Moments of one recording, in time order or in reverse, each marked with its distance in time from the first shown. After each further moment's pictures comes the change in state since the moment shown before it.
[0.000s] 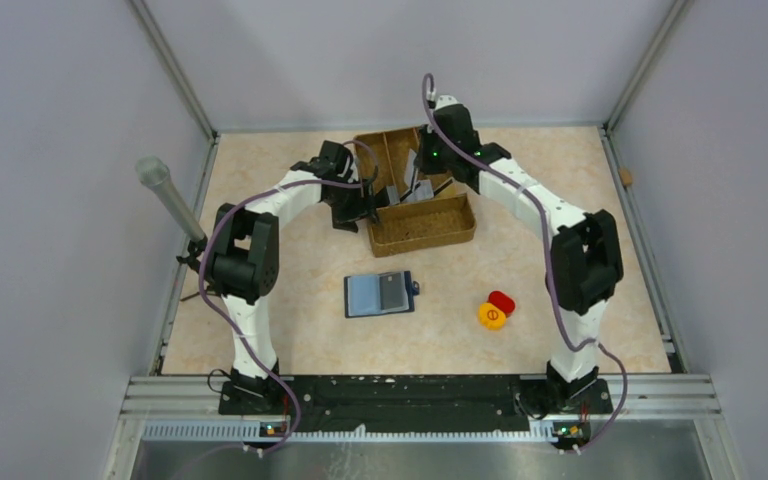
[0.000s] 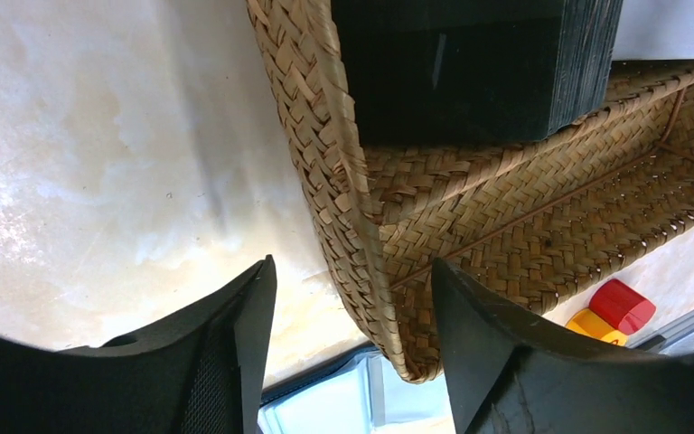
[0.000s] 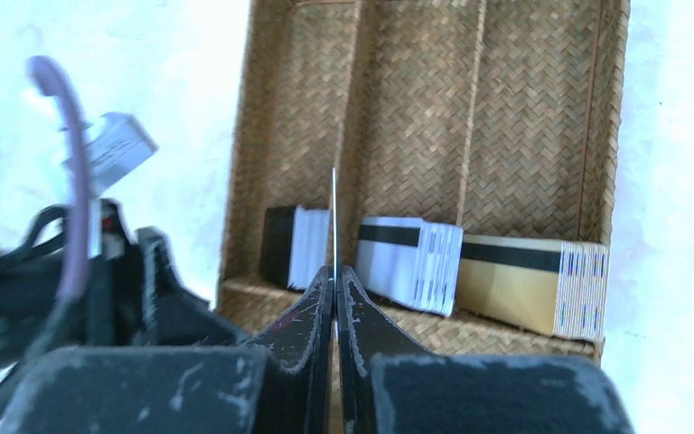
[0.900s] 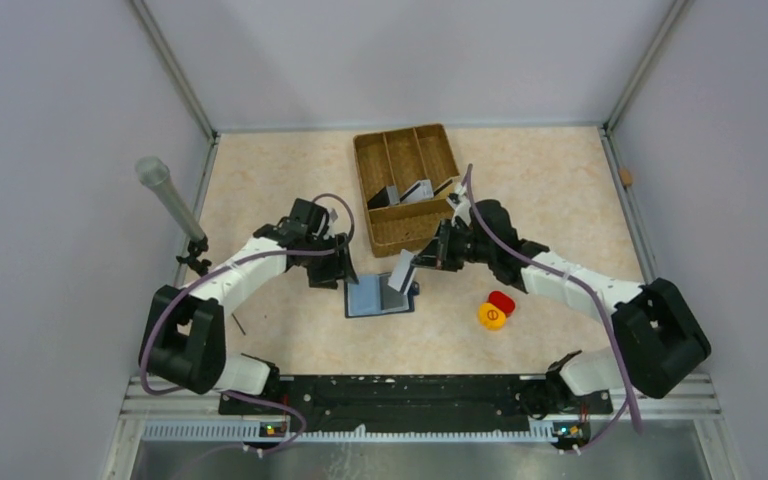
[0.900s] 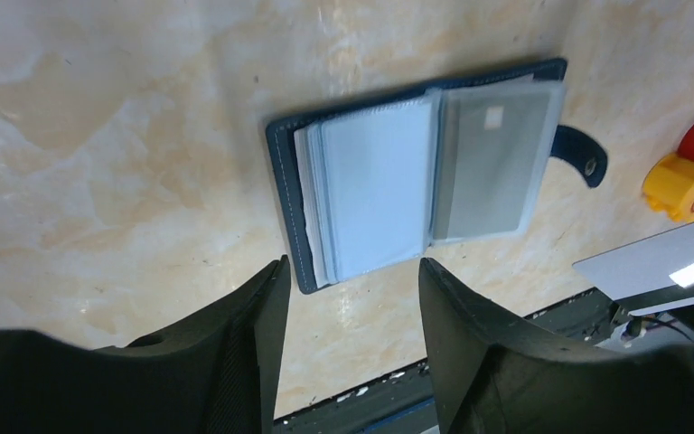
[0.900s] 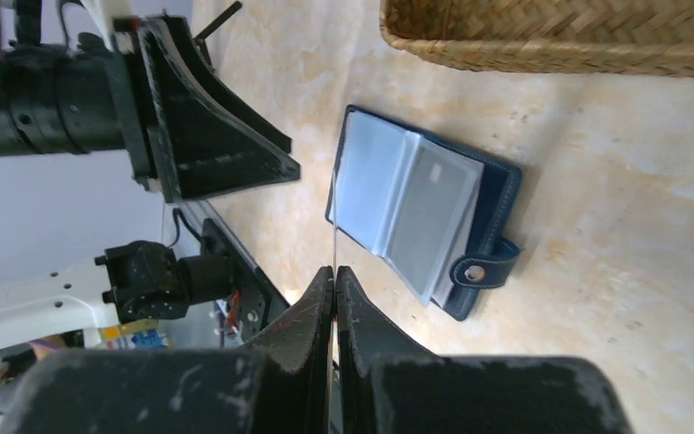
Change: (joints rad) left arm -0.033 -0.597 -0.610 0.015 -0.047 -0.030; right arm 0.068 -0.609 -0.963 0.394 -0.483 0.430
